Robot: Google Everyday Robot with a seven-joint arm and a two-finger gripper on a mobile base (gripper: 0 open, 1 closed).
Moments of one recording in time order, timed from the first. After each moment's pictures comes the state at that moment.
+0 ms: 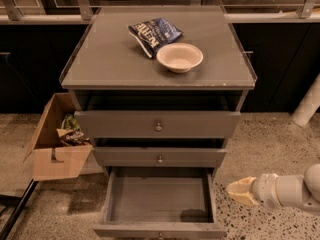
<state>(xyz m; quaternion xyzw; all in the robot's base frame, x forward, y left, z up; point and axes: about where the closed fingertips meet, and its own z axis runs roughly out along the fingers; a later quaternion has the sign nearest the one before) 0.437 -0.235 0.535 -0.45 0.80 0.25 0.32</state>
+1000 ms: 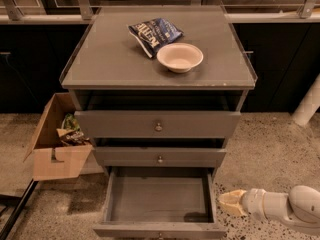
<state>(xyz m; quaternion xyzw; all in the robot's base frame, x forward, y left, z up) 0.438 -0.230 0.439 -0.40 0.80 0.27 0.35</state>
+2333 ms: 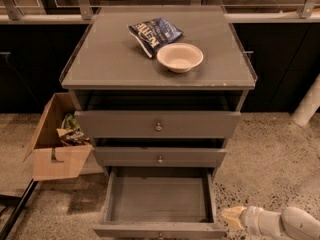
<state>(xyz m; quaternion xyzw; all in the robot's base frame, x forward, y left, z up) 0.429 -0.263 0.313 -0.34 0.84 0.26 0.34</state>
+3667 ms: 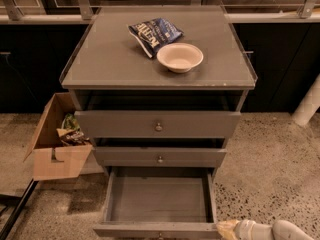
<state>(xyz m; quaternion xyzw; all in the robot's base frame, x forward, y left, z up) 0.406 -0.257 0.221 -0.30 0.85 0.30 0.31</state>
